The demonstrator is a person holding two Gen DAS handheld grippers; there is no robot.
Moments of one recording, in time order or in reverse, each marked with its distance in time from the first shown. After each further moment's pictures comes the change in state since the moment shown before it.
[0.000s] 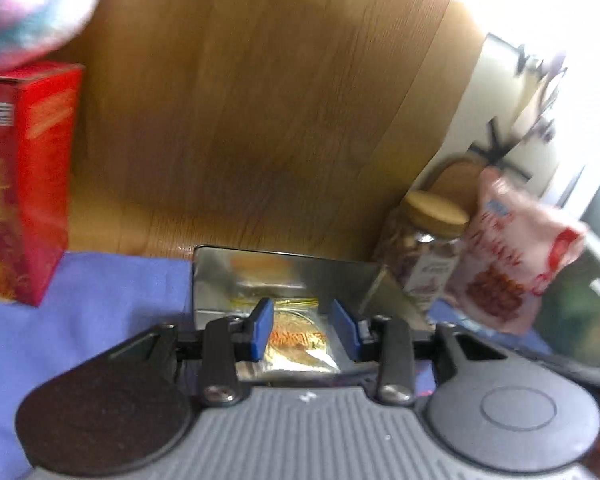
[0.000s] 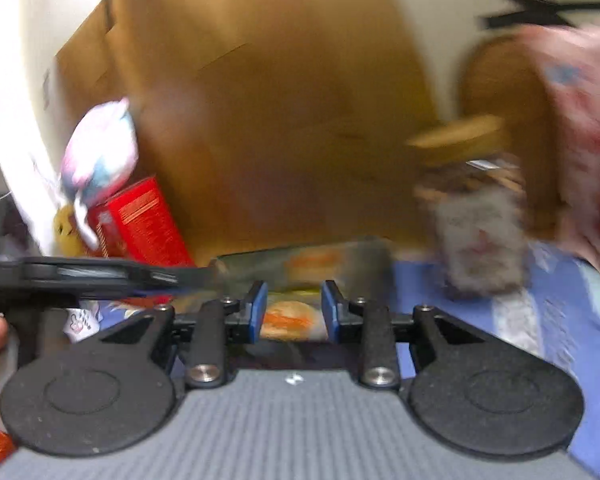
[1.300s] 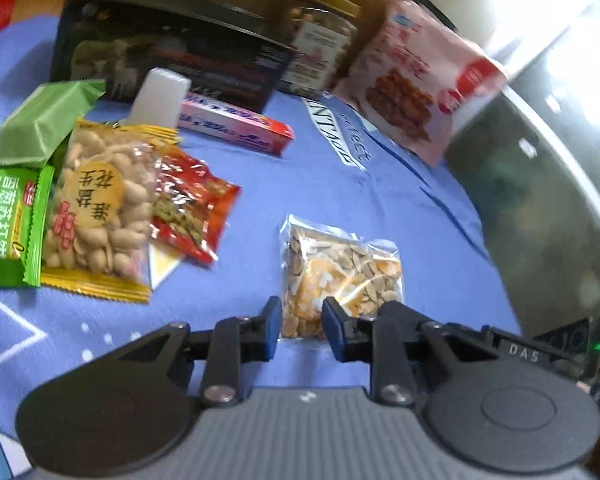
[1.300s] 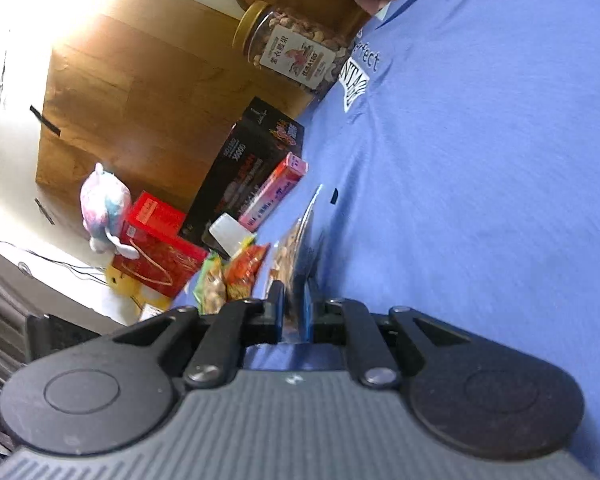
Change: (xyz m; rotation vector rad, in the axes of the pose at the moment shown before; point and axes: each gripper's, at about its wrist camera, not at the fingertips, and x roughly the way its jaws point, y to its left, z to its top) left arm -0.019 -0.088 -0.173 -0.055 0.332 -0.166; right arm -0.143 -0.043 -0.151 0.620 0.057 0.102
